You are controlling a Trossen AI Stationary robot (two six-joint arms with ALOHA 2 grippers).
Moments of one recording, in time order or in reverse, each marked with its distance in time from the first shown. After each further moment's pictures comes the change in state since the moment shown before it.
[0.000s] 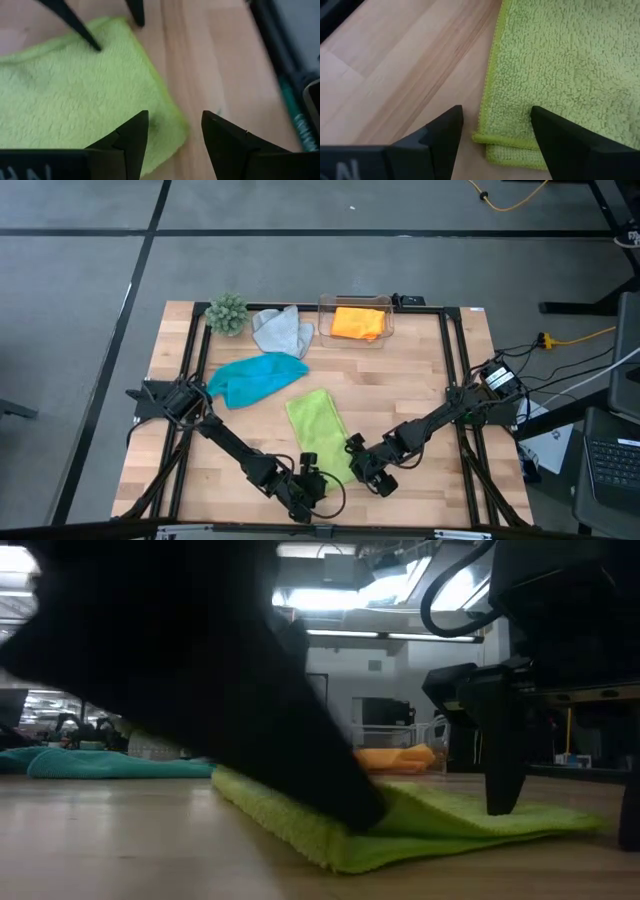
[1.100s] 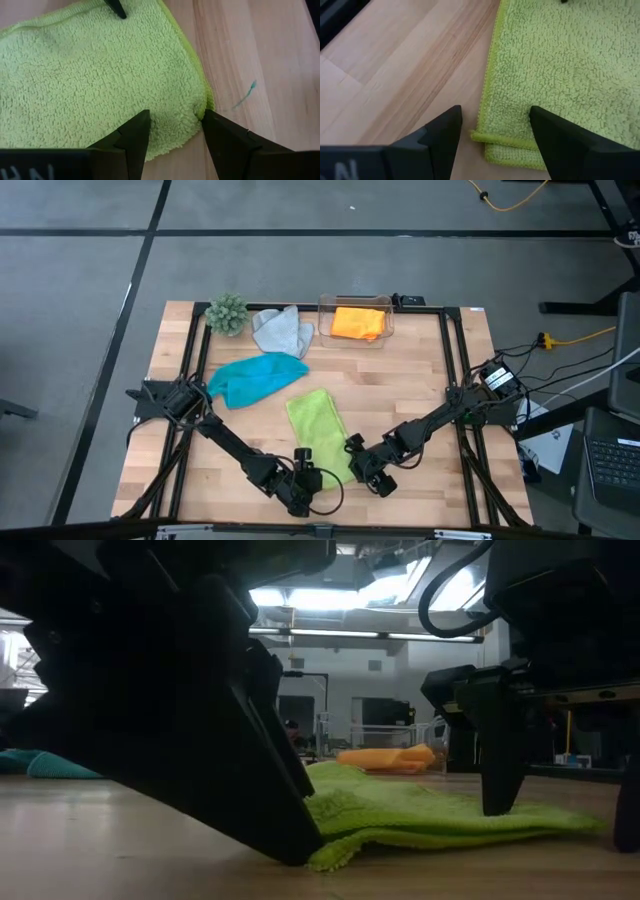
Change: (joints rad) left arm 0.003 0.006 -0.001 -0.123 -0.025 -0.071; right arm 0.000 0.003 -0.004 0.030 -0.007 0.023
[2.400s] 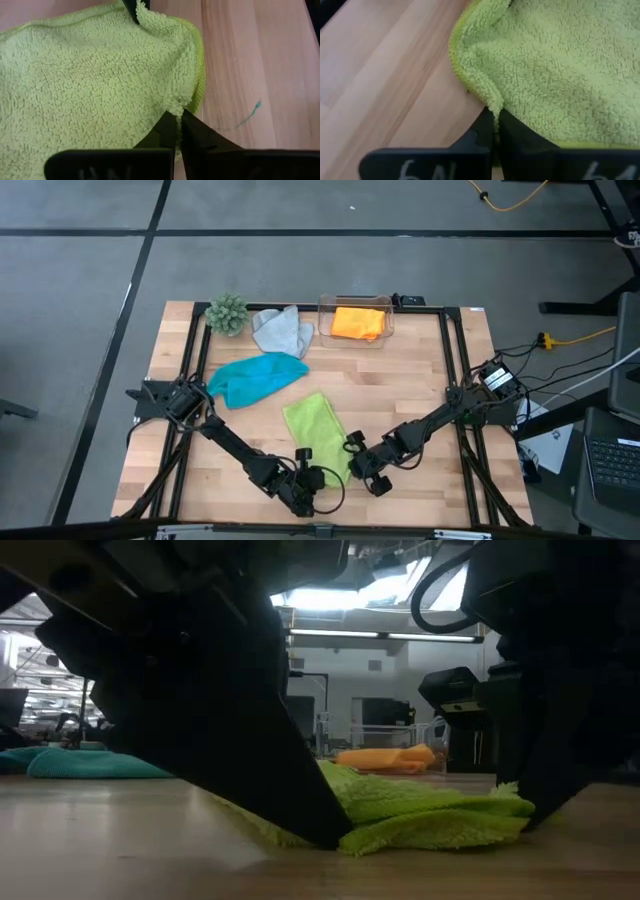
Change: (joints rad) left arm 0.004 0.049 0.001 0.018 -0.017 -0.086; right arm -0.002 0.002 0.000 0.000 0.086 0.098
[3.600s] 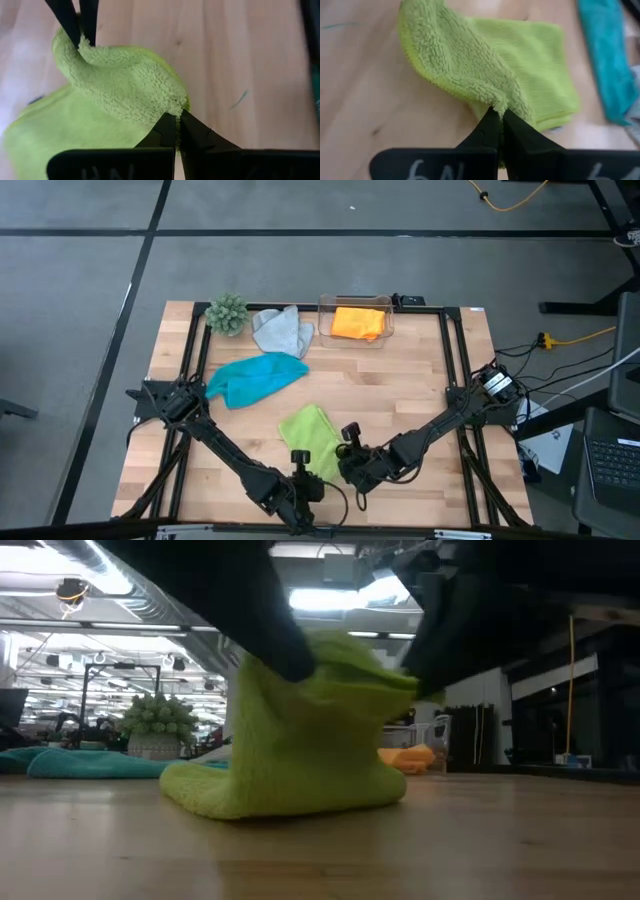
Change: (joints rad) left arm -0.058 -0.037 0.338 -0.549 -0.120 0.023; right arm 0.063 0.003 0.296 -0.320 0.503 -0.096
